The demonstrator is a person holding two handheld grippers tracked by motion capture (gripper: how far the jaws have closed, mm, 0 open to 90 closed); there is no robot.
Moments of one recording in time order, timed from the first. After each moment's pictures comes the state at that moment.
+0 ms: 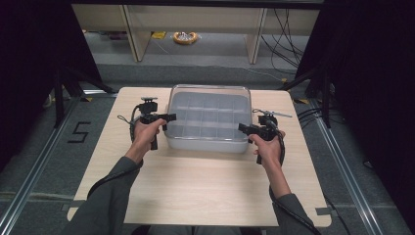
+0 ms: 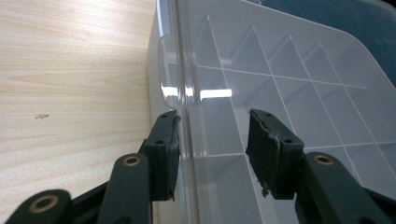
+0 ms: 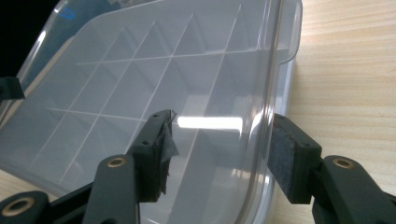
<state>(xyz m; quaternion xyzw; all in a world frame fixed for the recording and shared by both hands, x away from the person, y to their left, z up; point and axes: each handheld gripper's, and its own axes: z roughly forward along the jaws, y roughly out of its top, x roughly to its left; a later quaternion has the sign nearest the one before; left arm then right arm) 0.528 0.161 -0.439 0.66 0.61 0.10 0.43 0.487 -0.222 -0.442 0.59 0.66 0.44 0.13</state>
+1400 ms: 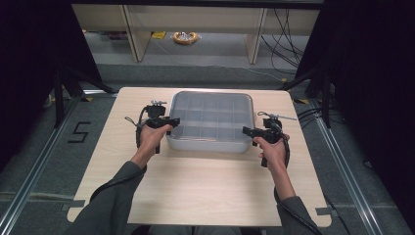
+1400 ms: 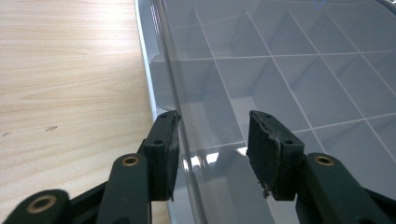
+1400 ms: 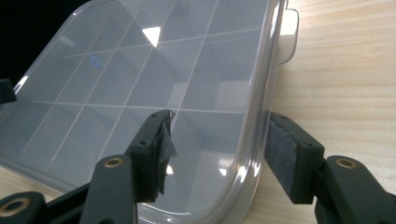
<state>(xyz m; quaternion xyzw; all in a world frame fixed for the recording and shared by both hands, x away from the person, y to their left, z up) 0.515 0.140 -0.439 0.70 0.57 0.16 0.40 0.483 -0.238 -0.450 0.61 0.66 0.44 0.11</state>
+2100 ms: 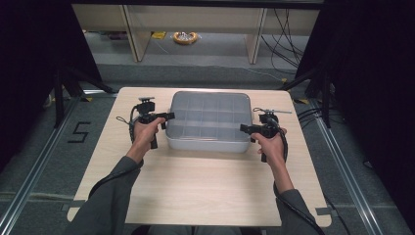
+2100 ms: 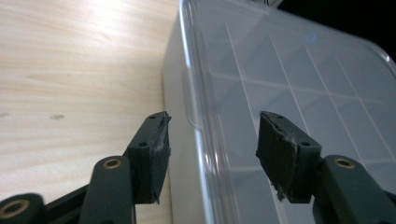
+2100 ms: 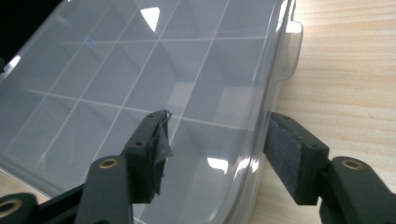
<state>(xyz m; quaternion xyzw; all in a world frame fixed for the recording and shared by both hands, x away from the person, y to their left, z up) 0.539 0.170 -0.446 0.62 0.64 0.11 0.44 0.498 -0.230 -0.444 0.60 0.68 0.42 0.10</state>
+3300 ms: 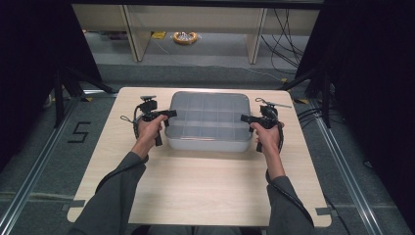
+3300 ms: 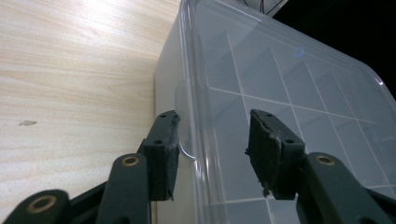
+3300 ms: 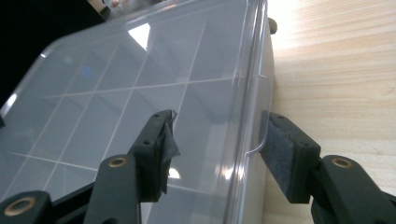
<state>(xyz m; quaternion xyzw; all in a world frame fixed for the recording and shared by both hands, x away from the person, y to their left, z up) 0.554 0.163 -0.459 0.61 0.64 0.08 0.46 0.532 -0.228 -0.448 0.67 0.60 0.44 0.06</state>
